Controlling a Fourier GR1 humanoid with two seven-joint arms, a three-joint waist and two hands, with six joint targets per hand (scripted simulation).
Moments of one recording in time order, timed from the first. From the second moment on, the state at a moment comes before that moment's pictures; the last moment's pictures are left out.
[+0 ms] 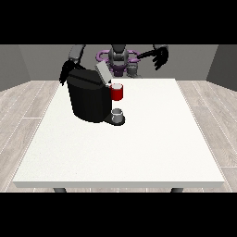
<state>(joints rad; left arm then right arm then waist) -0.75 0.06 0.36 -0.68 -0.46 -0.27 -0.33 -0.15 -0.12 -0.19 -1.07 0.13 -0.21 -0.06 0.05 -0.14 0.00</state>
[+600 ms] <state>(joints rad) -0.51 0.01 0.38 -0.72 -0.37 -0.31 -0.27 -0.17 -0.09 -0.09 -1.25 0.09 -0.08 -0.01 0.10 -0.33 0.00</state>
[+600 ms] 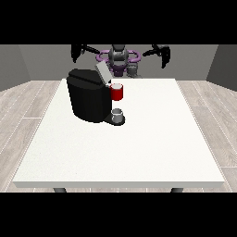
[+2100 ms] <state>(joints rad) -0.27 0.04 0.17 -1.29 -0.14 -0.30 -0.13 -0.57 -0.17 -0.18 -1.11 -0.05 0.01 0.12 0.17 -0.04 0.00</state>
